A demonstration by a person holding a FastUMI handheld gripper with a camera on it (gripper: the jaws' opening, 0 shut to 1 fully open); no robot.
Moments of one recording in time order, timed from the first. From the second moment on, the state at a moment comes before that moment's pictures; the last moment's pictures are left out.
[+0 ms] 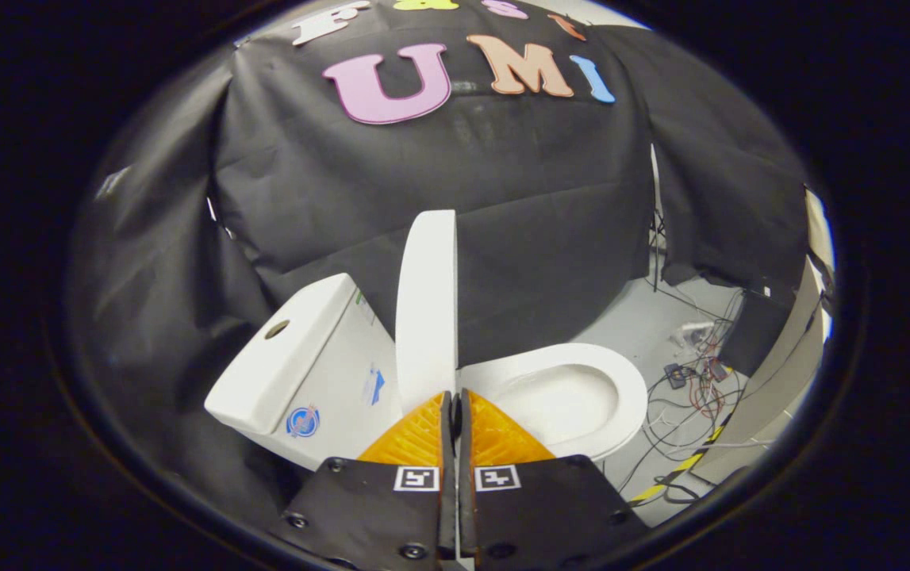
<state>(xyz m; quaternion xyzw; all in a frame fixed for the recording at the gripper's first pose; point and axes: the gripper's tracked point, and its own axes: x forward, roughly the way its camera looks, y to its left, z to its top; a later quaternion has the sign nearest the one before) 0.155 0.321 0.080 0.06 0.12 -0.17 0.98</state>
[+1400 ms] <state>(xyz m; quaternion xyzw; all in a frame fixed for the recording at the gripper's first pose) 0.197 0.445 0.069 -0.14 0.11 -0.17 0.97</state>
